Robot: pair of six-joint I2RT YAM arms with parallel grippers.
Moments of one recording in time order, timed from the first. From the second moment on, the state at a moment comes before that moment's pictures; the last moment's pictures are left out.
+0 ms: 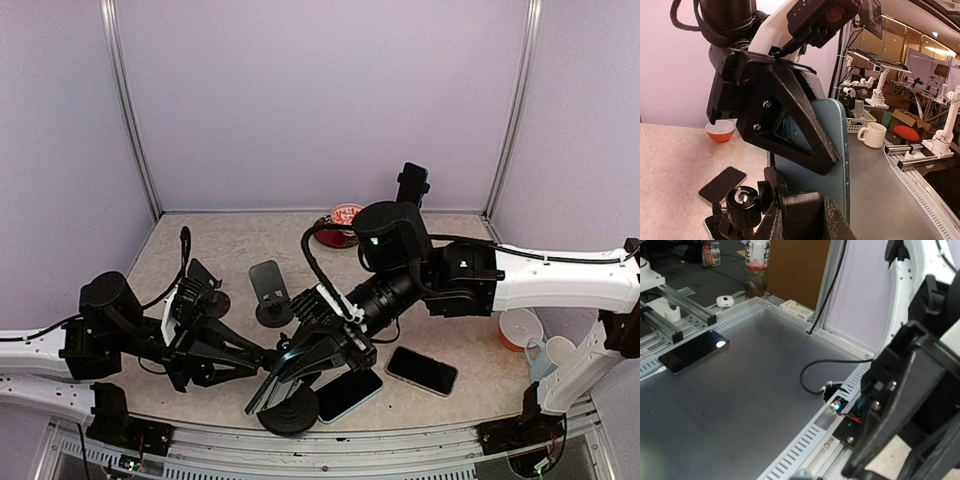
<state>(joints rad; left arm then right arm) -1.14 0.77 0.47 0.36 0.58 -0.16 1.25 1.51 1.31 -0.18 -0.87 -0.50</state>
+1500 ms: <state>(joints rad) -1.14 0.79 0.48 0.21 0.42 -0.15 1.12 1.62 1.34 -0.30 -0.86 -0.41</state>
